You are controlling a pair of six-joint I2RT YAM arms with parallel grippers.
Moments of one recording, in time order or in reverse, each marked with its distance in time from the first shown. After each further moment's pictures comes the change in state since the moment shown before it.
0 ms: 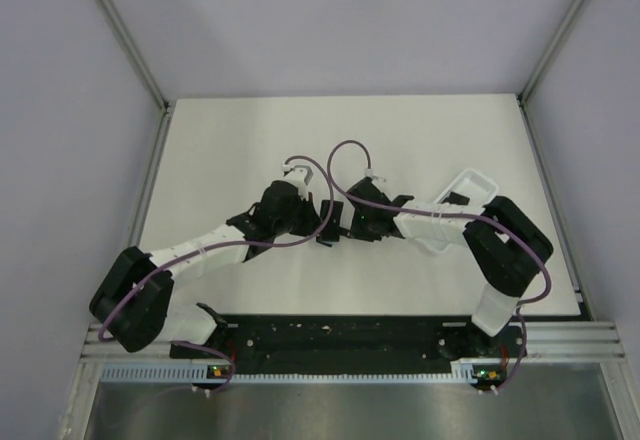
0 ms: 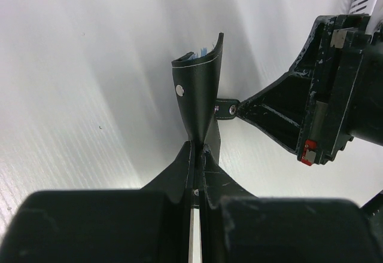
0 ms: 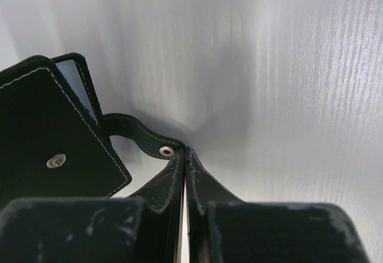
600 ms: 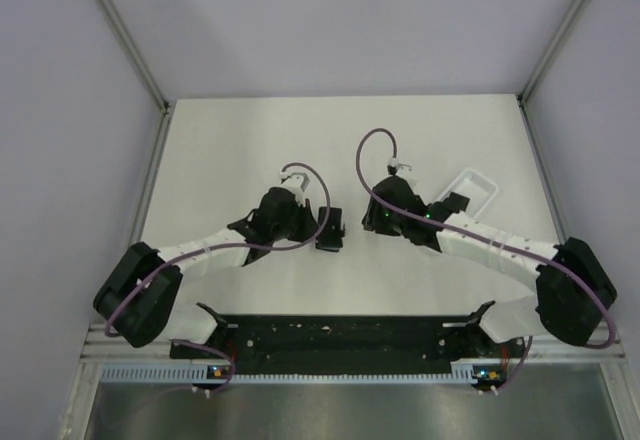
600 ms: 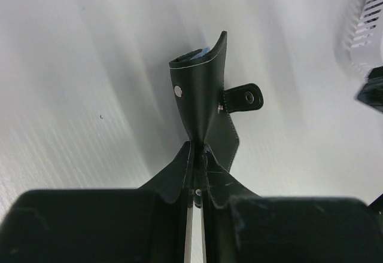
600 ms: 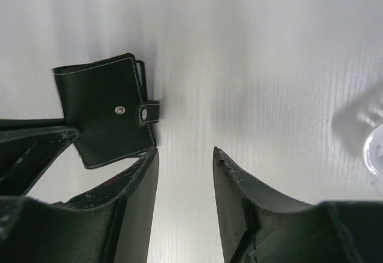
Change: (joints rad) left arm 0.021 0.020 -0.060 0.076 0.029 -0.019; right arm -0.022 -0.332 -0.113 -0.044 0.079 -0.092
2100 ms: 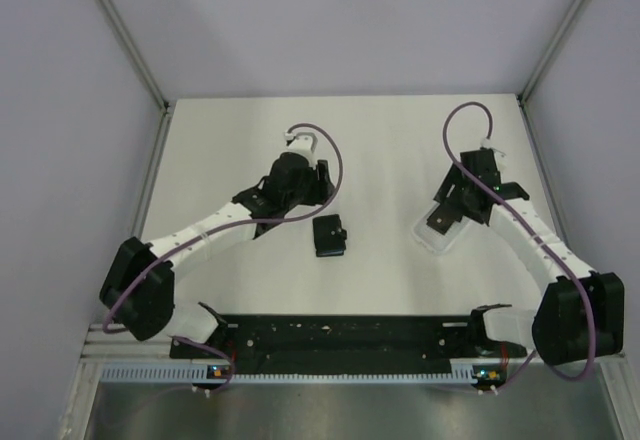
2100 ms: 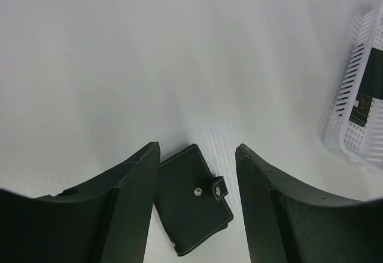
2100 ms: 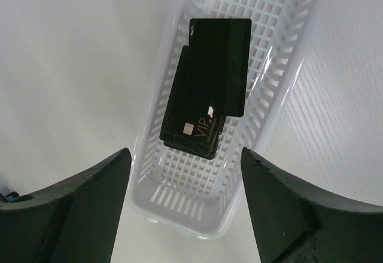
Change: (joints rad) left arm -0.013 0.030 0.316 -0.198 -0.214 0.045; right arm -0.595 -0.175 -0.001 -0.250 -0.021 -0.198
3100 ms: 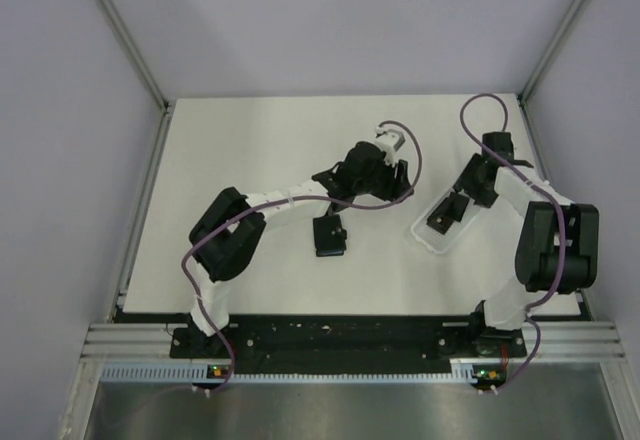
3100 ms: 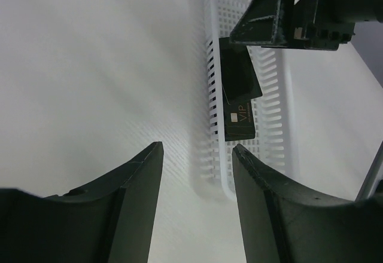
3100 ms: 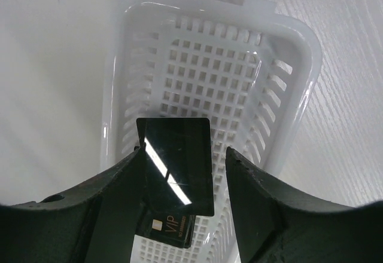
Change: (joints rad) left arm -0.184 0.570 0.459 0.223 0.293 0.045; right arm -0.251 0.394 0.167 0.123 -0.129 -0.109
